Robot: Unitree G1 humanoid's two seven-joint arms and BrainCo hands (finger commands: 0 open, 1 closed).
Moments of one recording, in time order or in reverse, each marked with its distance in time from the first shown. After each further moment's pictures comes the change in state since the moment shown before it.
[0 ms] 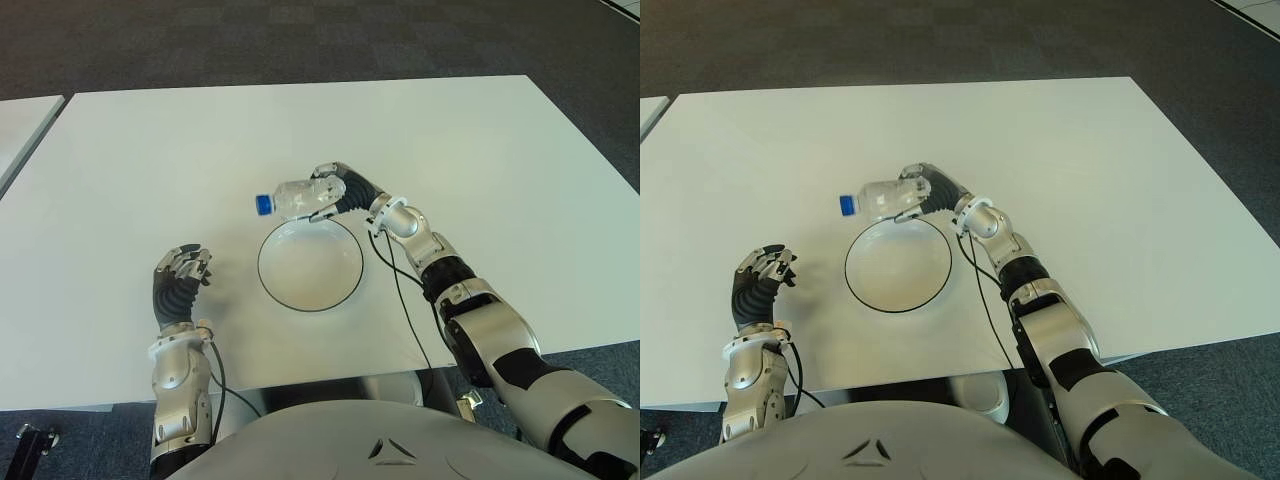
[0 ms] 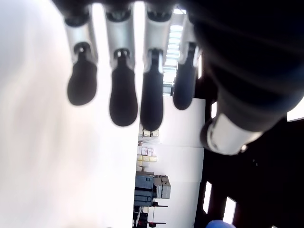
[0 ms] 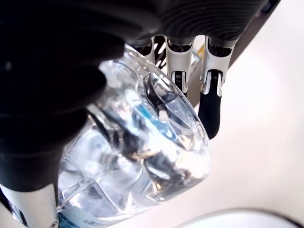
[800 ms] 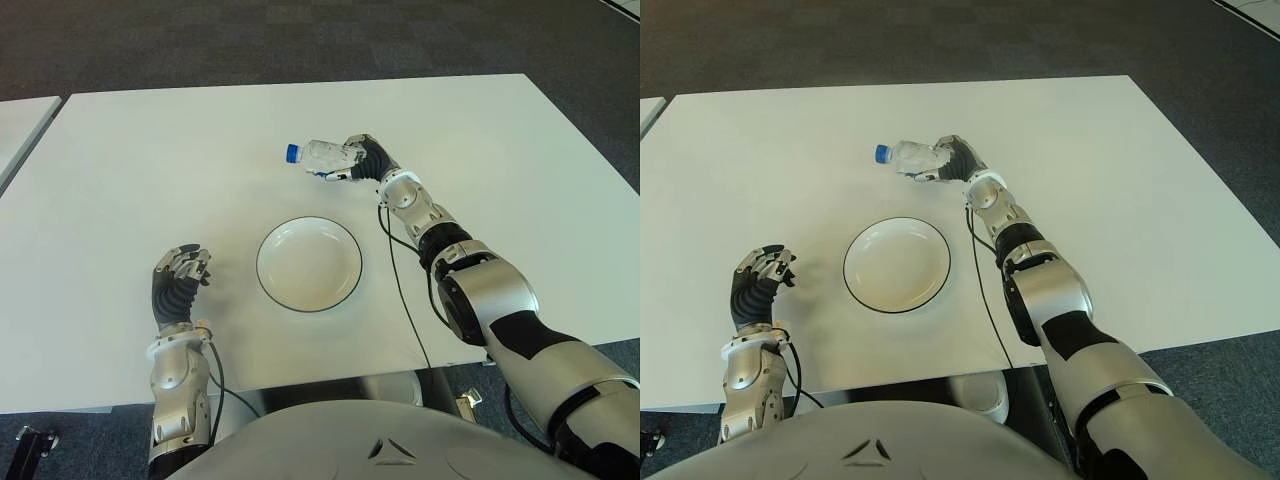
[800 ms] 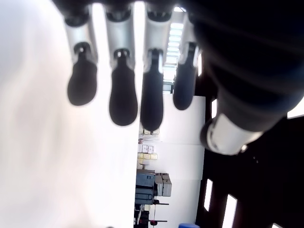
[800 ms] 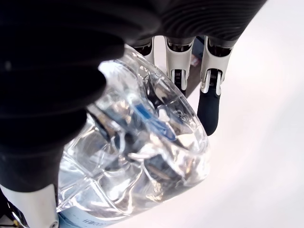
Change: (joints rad) left arm 0.001 0.007 0.000 0.000 0.000 0.000 -0.003; right arm -0.258 0.029 -0.096 0.320 -0.039 0.249 -0.280
